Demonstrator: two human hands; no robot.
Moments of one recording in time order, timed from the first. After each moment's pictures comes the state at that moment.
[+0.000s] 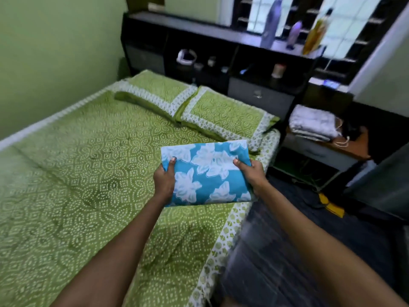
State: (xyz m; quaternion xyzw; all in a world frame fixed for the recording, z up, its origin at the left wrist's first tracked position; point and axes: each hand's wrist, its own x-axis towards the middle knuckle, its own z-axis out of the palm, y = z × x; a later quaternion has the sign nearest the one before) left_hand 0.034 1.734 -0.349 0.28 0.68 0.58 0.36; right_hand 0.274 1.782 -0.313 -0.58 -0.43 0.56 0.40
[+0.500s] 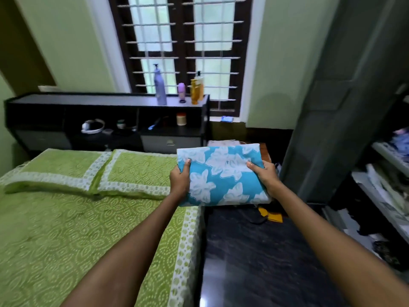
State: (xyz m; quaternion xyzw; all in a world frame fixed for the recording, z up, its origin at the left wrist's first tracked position) left_hand 0.331 1.869 -0.227 0.47 0.52 0.53 0.48; right_hand 0.566 1.803 -0.201 -0.61 -0.36 0.41 0.57
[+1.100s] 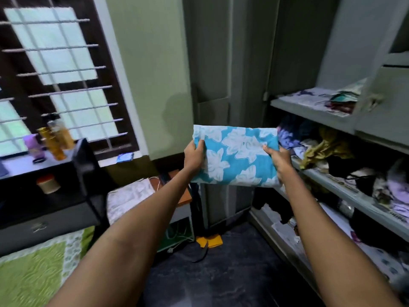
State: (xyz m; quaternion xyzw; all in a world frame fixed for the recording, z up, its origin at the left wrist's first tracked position) left_hand 0.795 1.978 -0.137 0.67 0.29 0.32 0.60; right_hand 0.943 1.806 -0.146 -0.65 -0.10 0.16 0.74
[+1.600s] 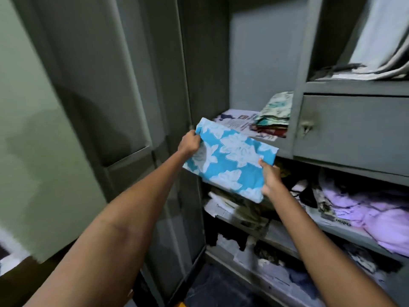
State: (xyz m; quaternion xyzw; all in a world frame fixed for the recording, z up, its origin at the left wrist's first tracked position) left_hand 1.147 2.037 -0.051 0.90 0.12 0.16 0.39; right_hand 1.121 1.819 -0.118 -0.51 0.14 0.00 0.85
